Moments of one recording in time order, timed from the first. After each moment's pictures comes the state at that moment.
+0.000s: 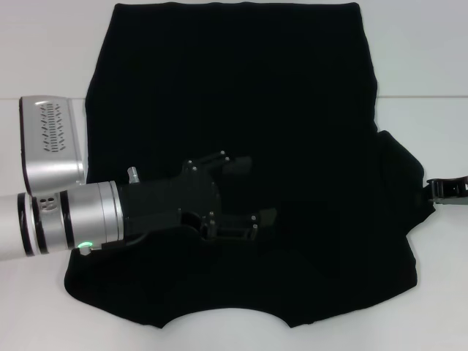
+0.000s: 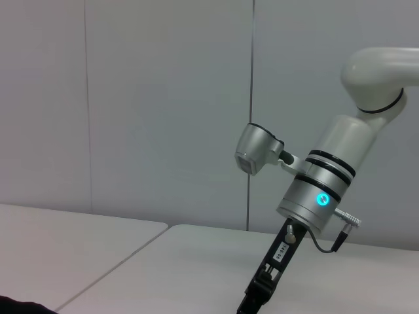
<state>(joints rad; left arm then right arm) -0.59 -2.16 0.78 0.59 1.83 1.50 -1.08 0.73 1.96 -0.82 -0.60 -2.52 -1.07 2.50</state>
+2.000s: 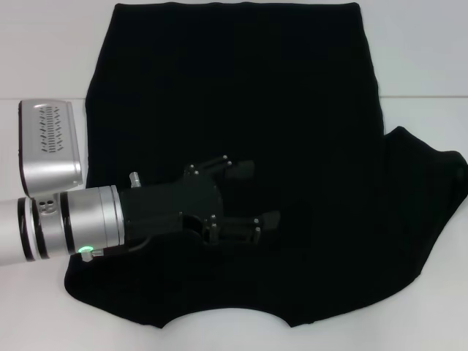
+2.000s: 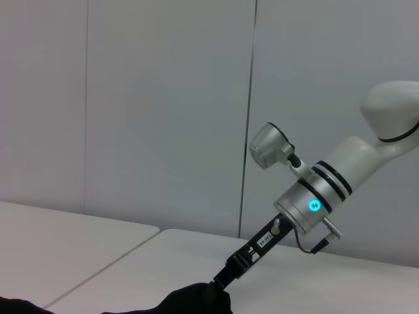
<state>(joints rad) -0.58 -2.16 0.78 0.59 1.83 1.52 -1.12 0.67 1.97 -0.53 -0.59 -2.48 -0.93 2.22</state>
